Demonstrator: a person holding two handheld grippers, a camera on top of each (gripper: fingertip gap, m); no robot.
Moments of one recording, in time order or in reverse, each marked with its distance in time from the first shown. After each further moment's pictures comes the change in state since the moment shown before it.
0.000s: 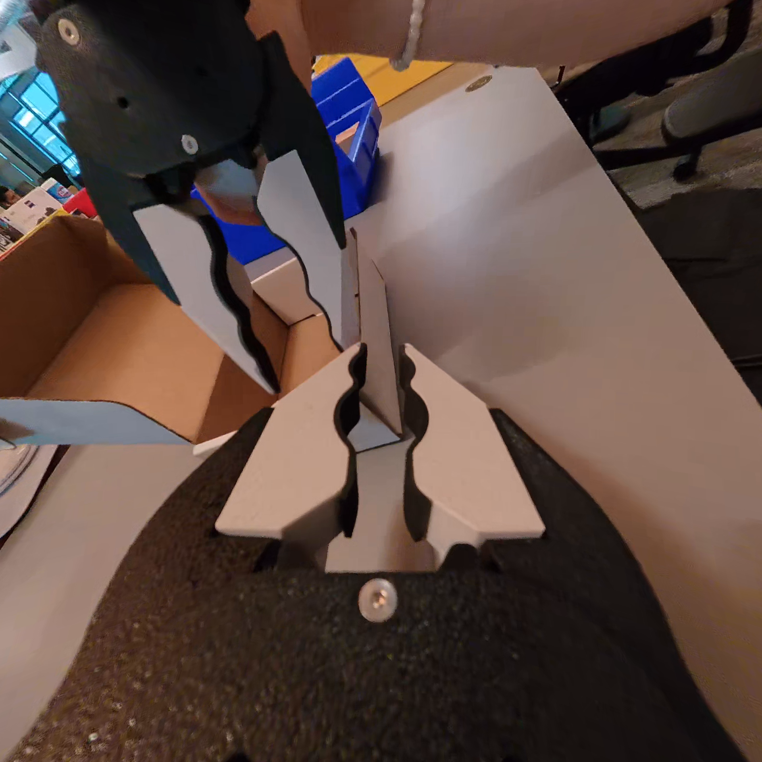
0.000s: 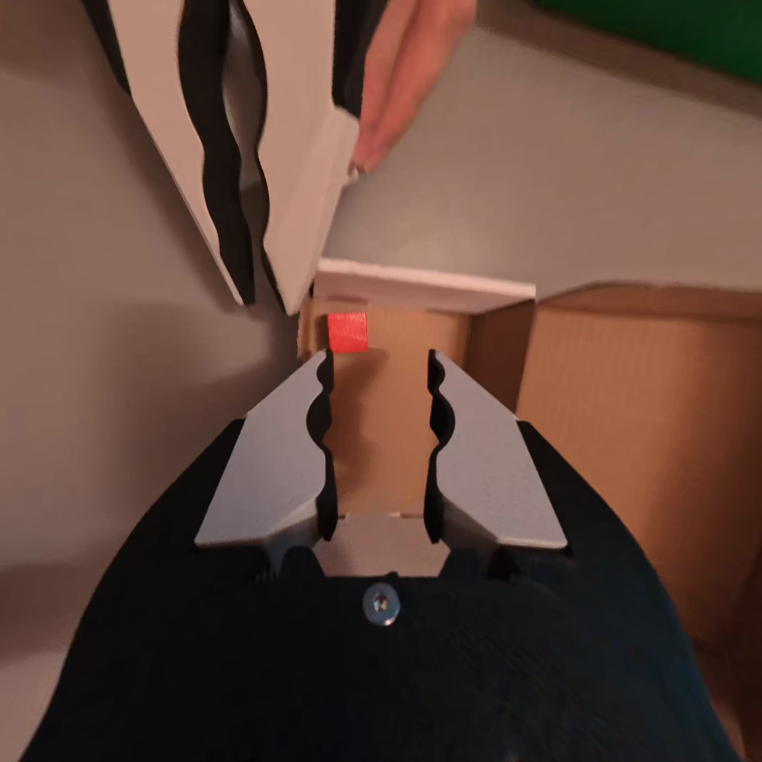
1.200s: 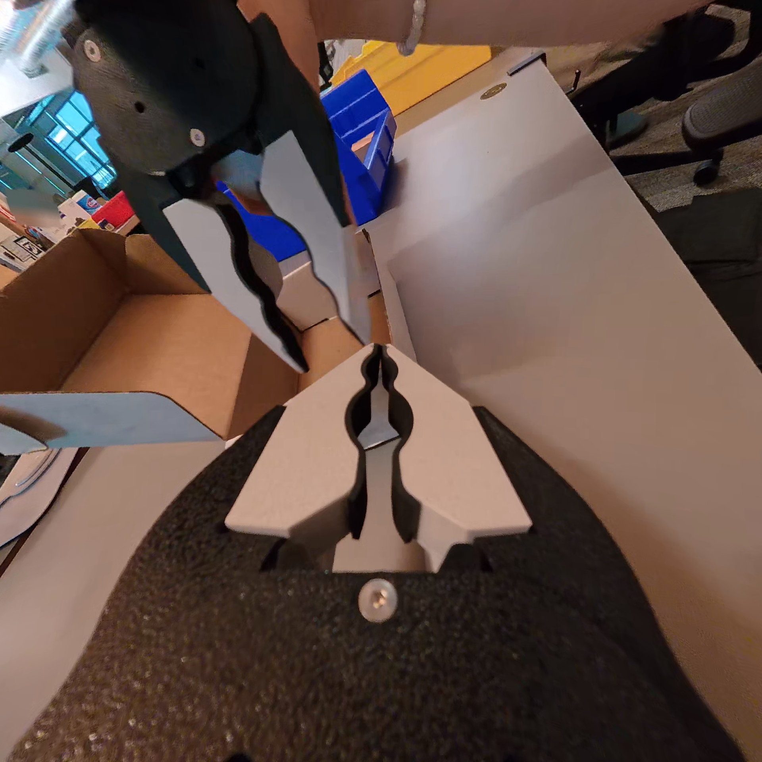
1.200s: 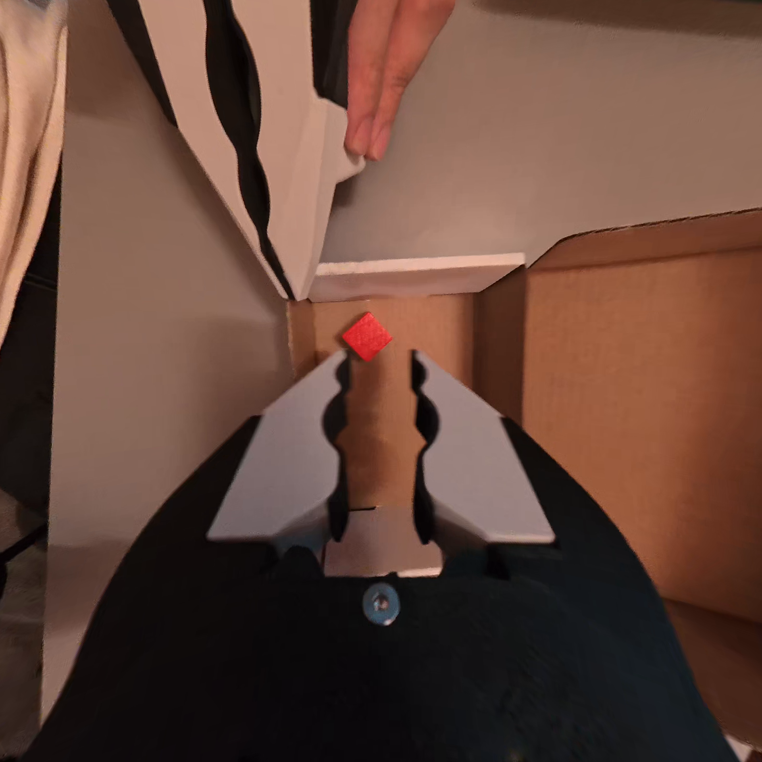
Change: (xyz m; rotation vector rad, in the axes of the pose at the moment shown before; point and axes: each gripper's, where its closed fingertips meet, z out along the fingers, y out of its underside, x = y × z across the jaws) left arm -0.008 0.001 -0.003 0.021 -0.037 0.011; right arm -0.007 0.003 -0.007 0.006 -0.107 0.116
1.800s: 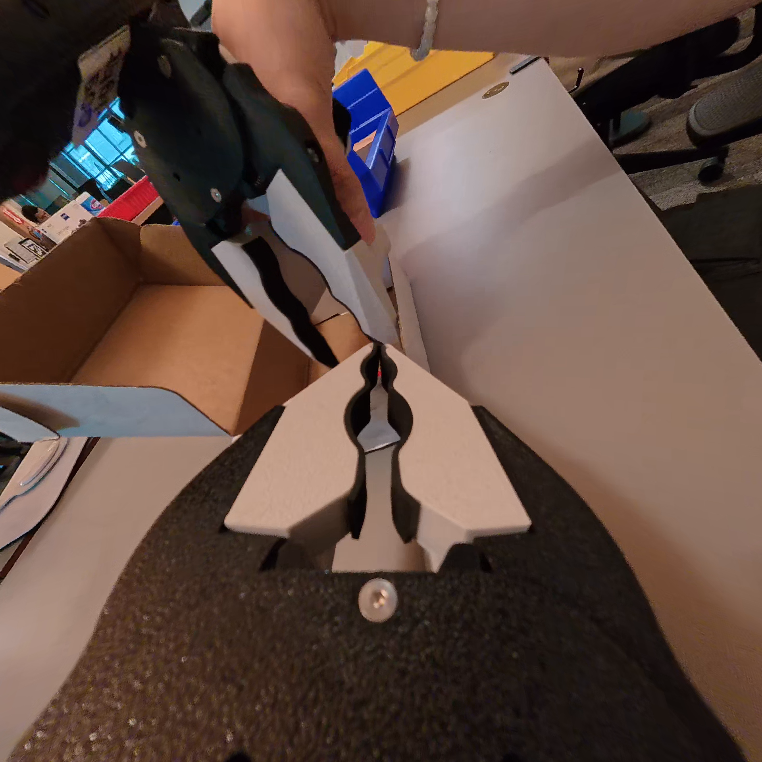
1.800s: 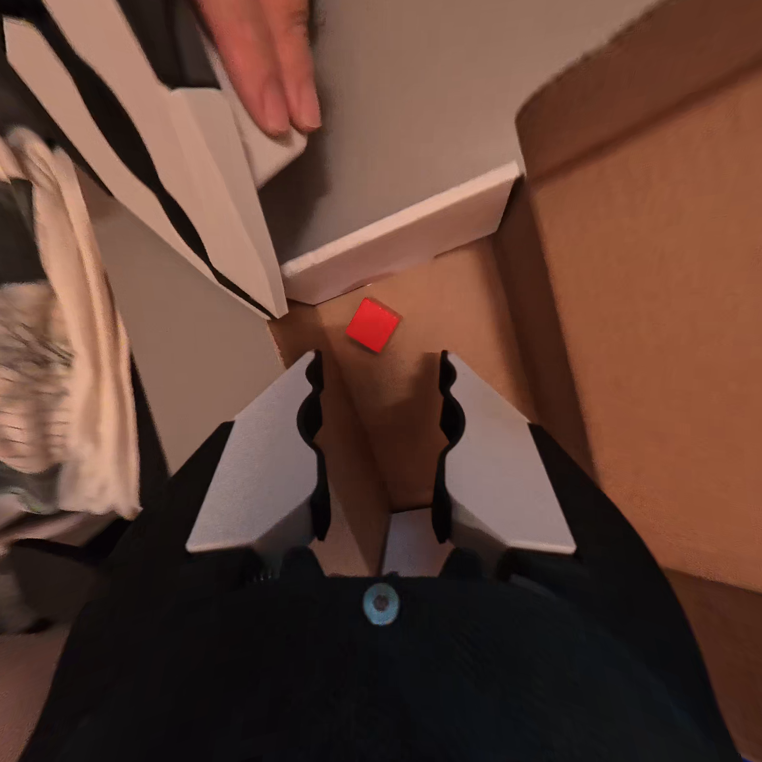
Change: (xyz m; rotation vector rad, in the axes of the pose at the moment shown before) left arm -0.001 0.000 0.001 0.000 -0.005 0.005; right arm -0.010 0.012 0.014 -0.051 -0.119 0.412
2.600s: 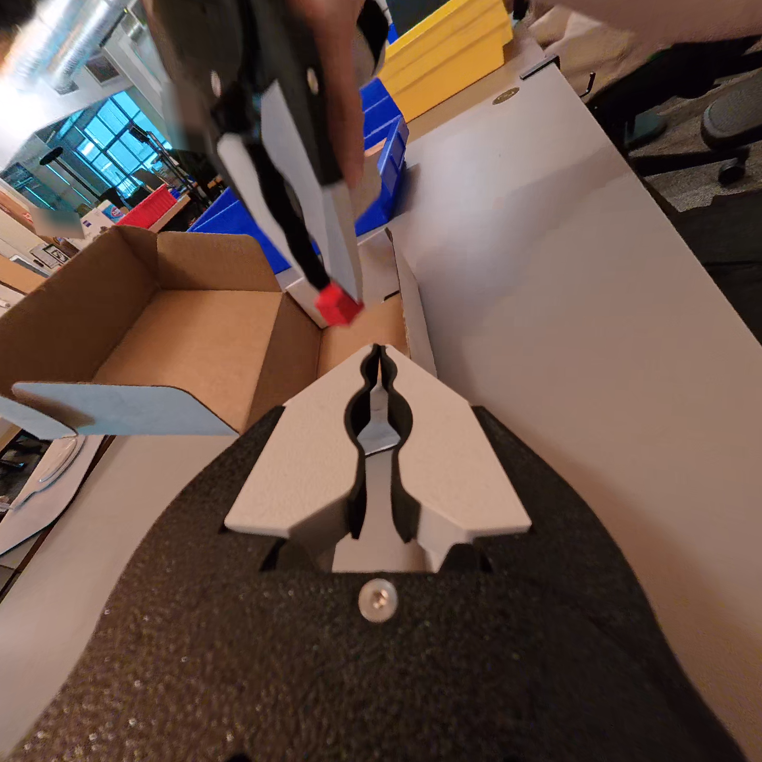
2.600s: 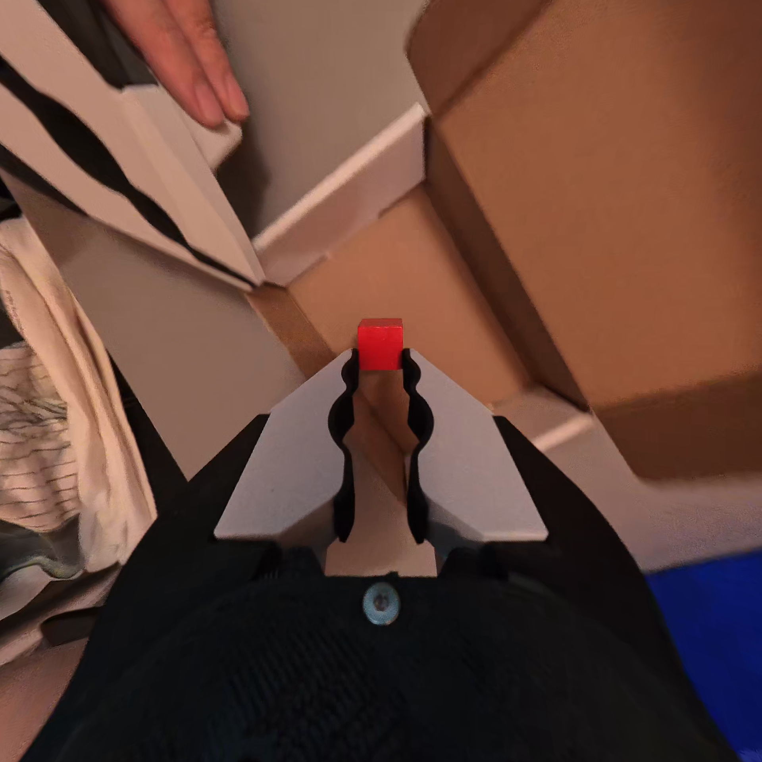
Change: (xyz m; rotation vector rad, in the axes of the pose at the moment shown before) left arm -0.004 -0.001 -0.001 0.013 -0.030 0.009; right arm 0.006 0.016 -0.033 0.024 0.195 0.200
